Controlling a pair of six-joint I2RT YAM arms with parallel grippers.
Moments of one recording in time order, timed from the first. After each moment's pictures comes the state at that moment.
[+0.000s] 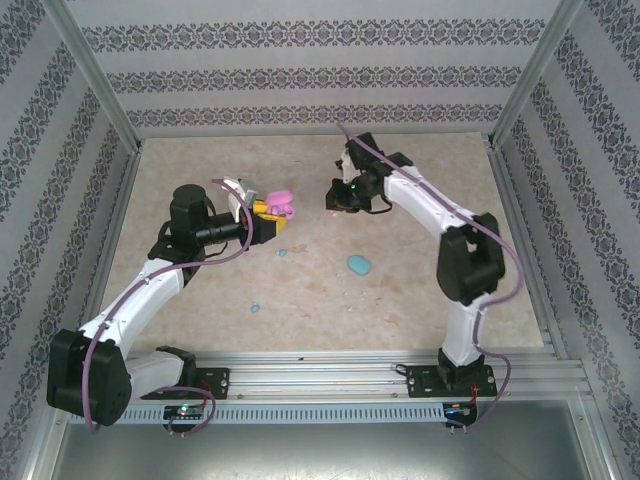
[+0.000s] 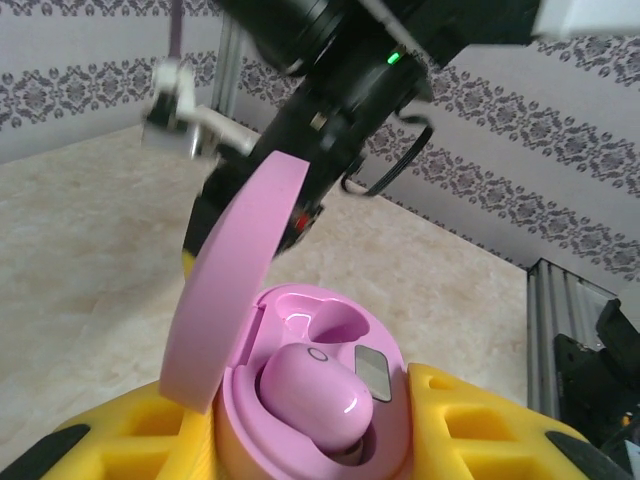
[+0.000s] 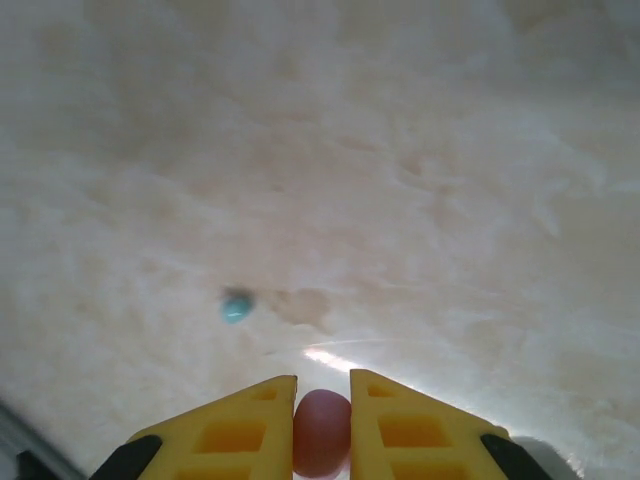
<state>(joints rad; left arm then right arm) -0.23 1.17 0.78 0.12 0.88 -0.07 0.44 1.90 1.65 -0.80 -0.42 0.45</state>
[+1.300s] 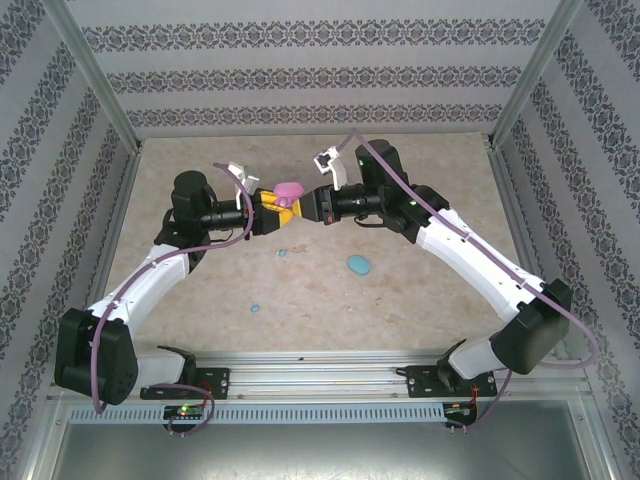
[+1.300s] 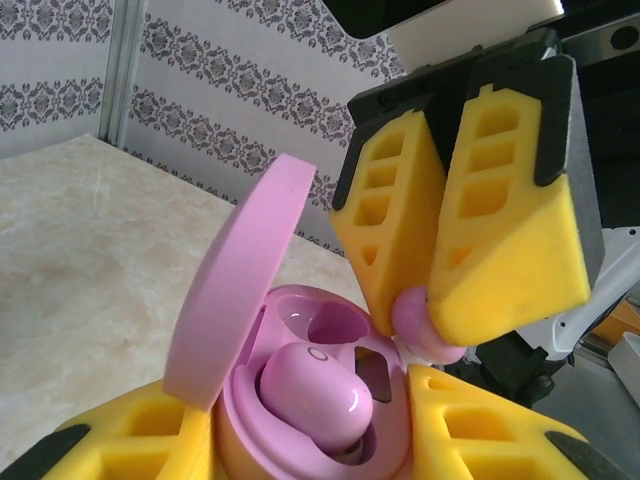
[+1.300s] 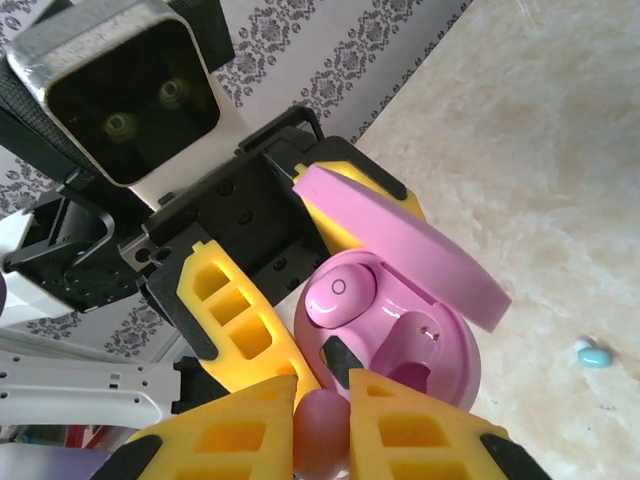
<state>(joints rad) -0.22 1.28 0.86 0.29 1.10 -0.26 0.63 1.46 1.41 -0.43 -0.68 0.46</state>
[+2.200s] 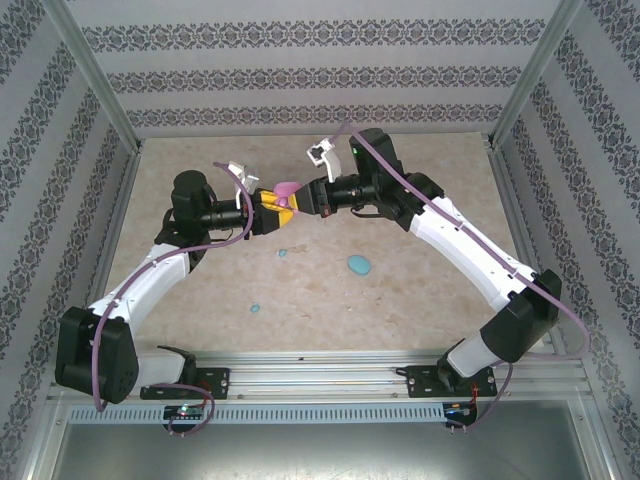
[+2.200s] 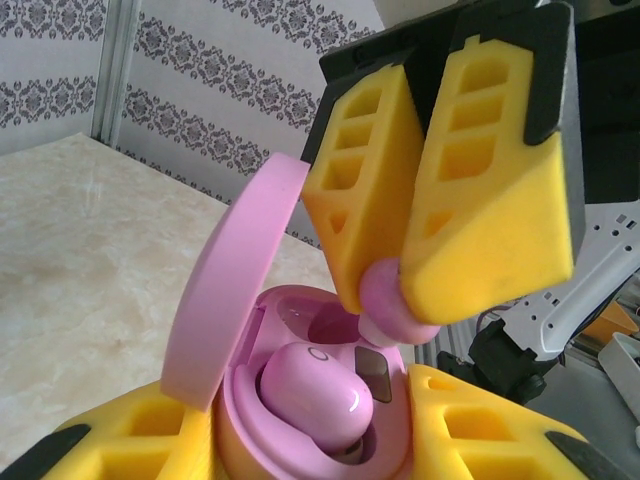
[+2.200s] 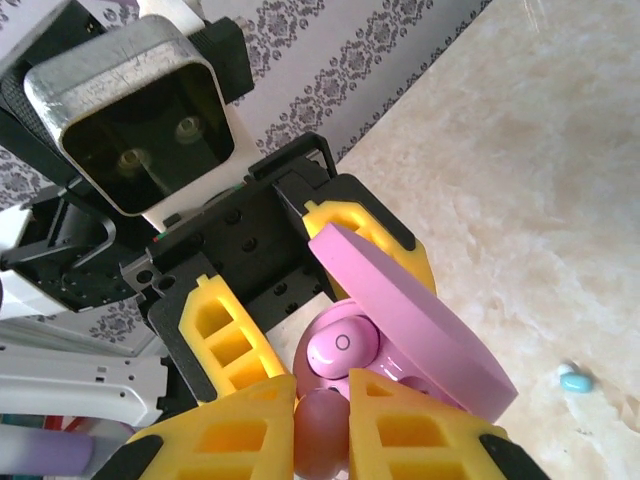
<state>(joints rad) -0.22 1.28 0.86 0.31 1.11 -0.27 0.62 1.53 1.53 -0.52 -0.70 0.36</state>
